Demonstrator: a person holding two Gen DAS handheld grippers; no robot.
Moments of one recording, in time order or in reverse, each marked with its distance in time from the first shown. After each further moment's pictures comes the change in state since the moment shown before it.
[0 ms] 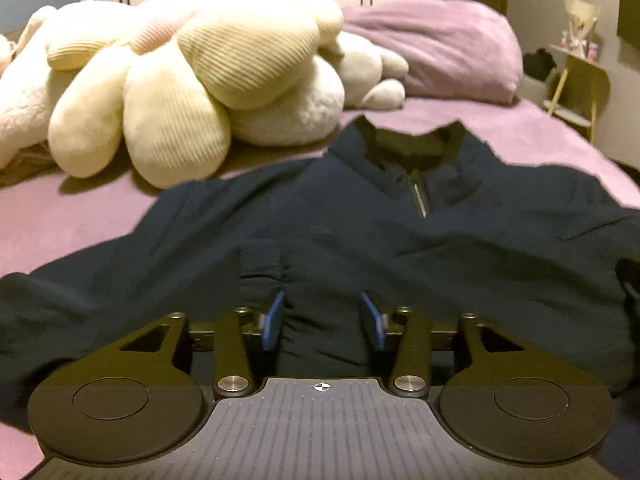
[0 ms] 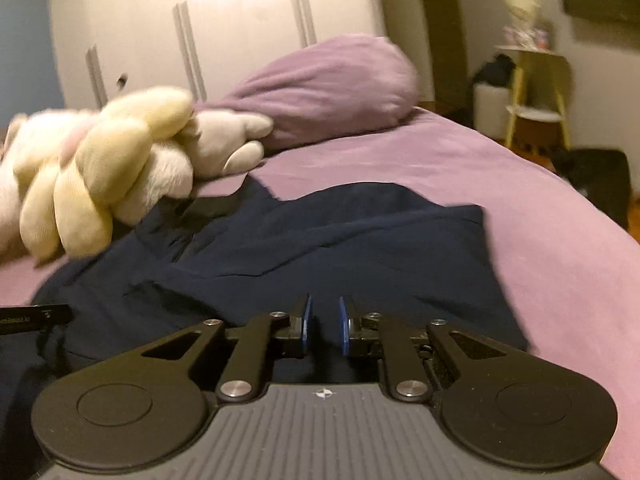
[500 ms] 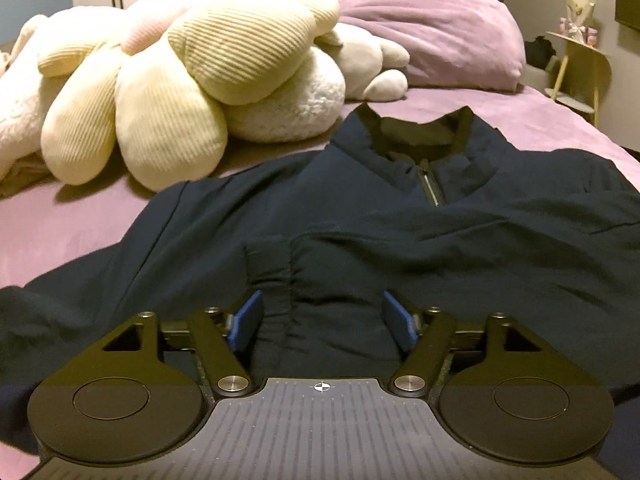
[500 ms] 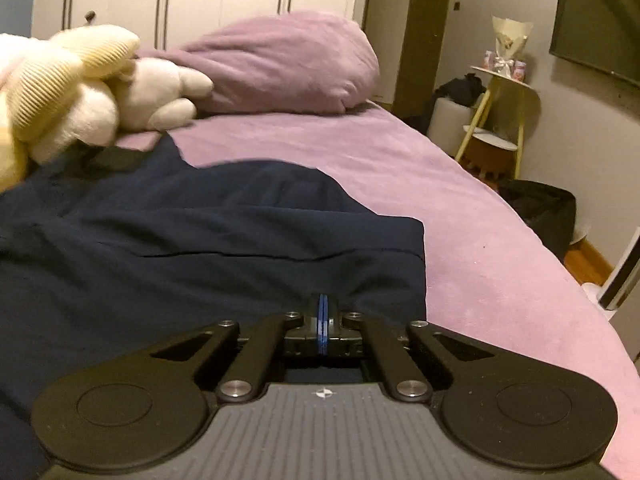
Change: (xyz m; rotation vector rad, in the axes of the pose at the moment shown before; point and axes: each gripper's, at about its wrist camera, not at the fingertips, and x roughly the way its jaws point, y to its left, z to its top) left arm 0.013 0.005 -0.003 0.035 0.004 0.010; right arm 0.023 -0.029 -0.001 -0.146 0.037 -0.207
